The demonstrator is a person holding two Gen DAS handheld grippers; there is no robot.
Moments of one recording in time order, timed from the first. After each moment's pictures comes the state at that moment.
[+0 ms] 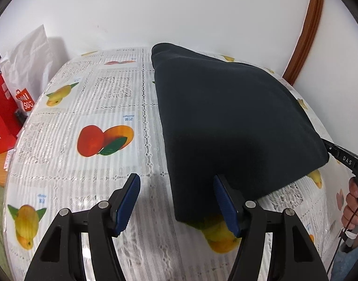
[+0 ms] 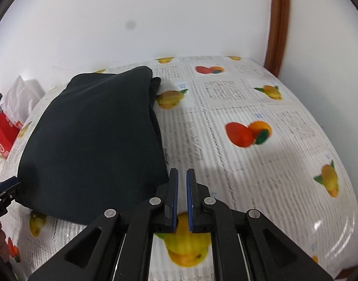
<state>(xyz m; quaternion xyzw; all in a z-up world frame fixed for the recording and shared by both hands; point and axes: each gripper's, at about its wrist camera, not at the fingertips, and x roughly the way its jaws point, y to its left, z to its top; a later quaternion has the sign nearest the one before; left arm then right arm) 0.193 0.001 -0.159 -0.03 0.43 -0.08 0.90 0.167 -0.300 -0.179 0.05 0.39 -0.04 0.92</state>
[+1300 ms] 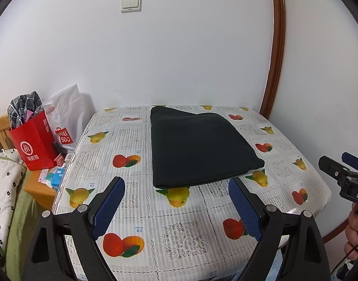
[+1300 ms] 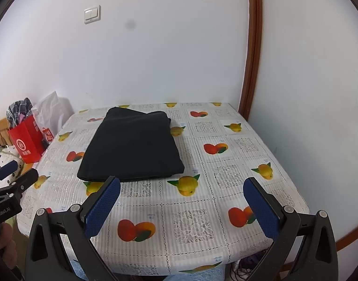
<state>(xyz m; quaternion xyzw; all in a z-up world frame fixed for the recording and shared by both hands) 0.021 -0.032 -0.034 0.00 0.30 -0.05 0.95 -0.047 -0.261 -0.050 0.02 0.28 -0.06 0.96</state>
